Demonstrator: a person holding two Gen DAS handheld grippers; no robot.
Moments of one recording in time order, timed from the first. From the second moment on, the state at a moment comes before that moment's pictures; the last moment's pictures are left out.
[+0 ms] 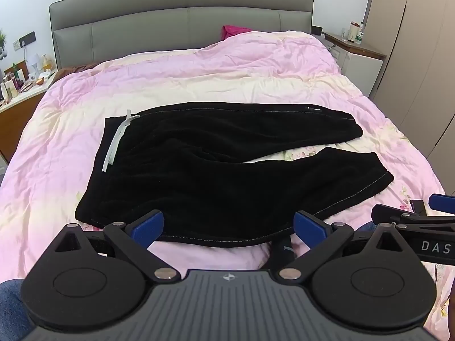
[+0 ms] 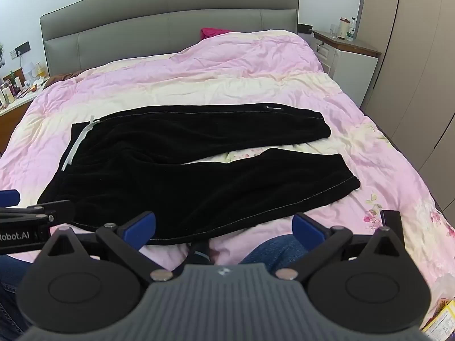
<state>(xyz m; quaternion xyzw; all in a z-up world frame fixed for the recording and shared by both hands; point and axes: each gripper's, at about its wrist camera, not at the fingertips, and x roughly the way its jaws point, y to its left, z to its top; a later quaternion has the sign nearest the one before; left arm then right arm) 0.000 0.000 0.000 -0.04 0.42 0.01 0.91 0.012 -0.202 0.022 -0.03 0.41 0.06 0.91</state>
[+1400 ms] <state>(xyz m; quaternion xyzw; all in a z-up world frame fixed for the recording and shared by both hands) 0.000 -0.001 0.000 -0.04 0.42 0.01 0.91 0.013 -0.201 0.022 -0.03 0.41 0.06 0.91</state>
